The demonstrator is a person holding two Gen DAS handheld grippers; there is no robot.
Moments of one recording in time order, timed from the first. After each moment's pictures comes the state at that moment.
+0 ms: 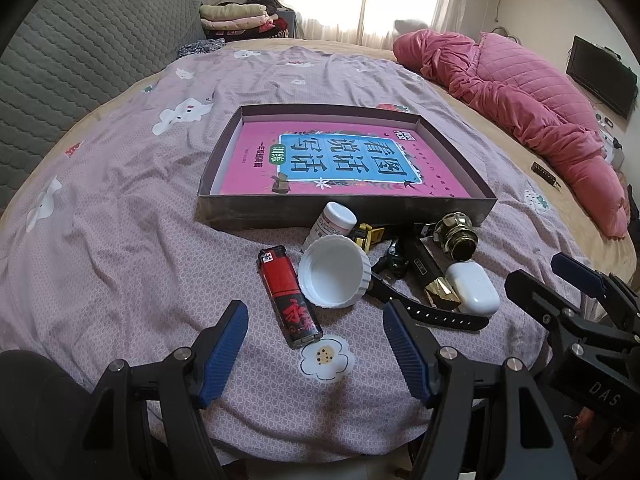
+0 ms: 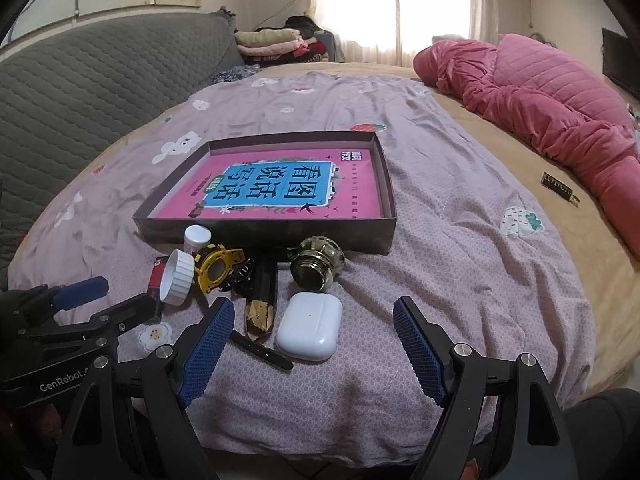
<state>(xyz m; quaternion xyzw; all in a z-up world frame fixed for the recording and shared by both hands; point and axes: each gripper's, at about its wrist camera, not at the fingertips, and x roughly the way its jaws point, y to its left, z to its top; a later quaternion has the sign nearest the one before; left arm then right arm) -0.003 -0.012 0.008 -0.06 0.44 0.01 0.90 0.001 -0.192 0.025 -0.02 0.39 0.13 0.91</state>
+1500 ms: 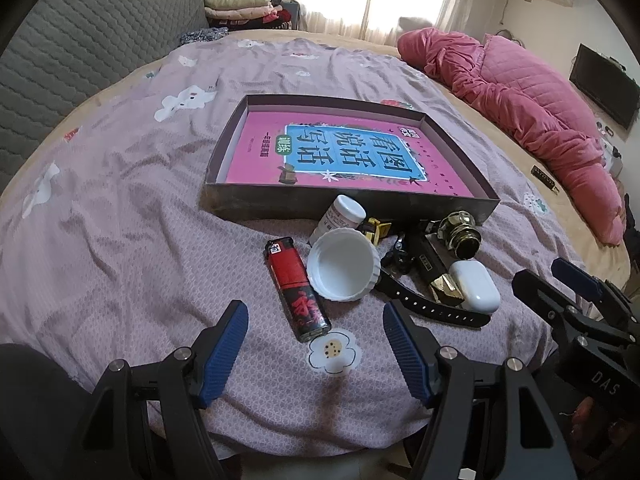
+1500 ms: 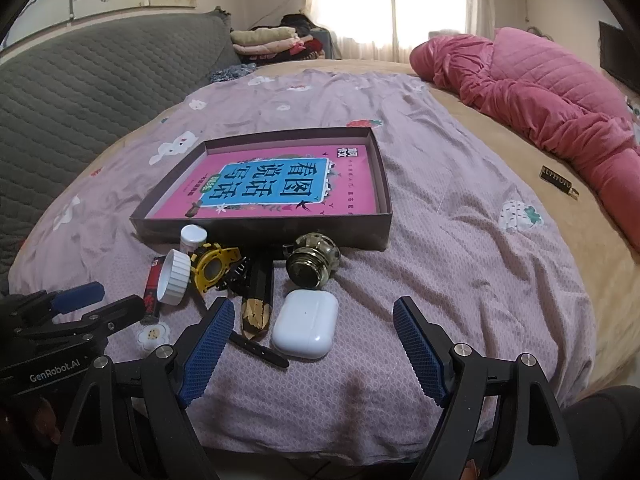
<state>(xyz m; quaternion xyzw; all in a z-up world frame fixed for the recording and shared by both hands) -0.003 -0.001 0.003 -0.08 0.45 0.00 0.89 0.002 -0.196 0.022 -0.01 0.39 0.13 0.91</state>
